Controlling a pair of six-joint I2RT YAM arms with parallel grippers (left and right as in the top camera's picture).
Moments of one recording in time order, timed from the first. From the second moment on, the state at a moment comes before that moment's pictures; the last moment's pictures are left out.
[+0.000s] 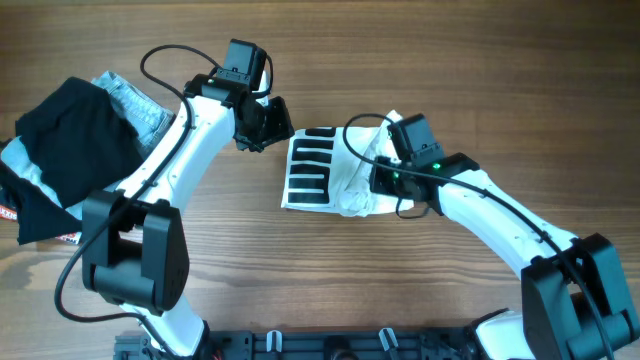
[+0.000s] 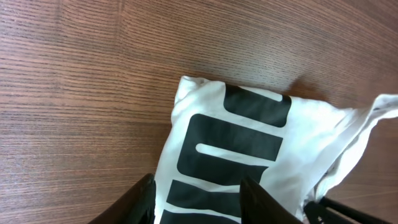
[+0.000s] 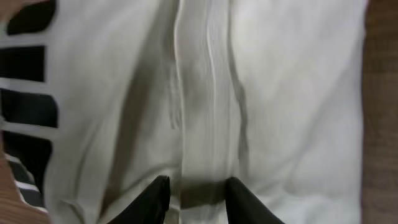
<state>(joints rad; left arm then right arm) -0.28 1.86 1.43 -0.83 0.27 -0.55 0.41 1.59 0.88 -0.41 -0.14 0.57</state>
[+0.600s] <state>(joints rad) -0.28 1.86 1.43 -0.83 0.27 -0.55 0.41 1.59 0.88 -0.53 -0.10 0.54</state>
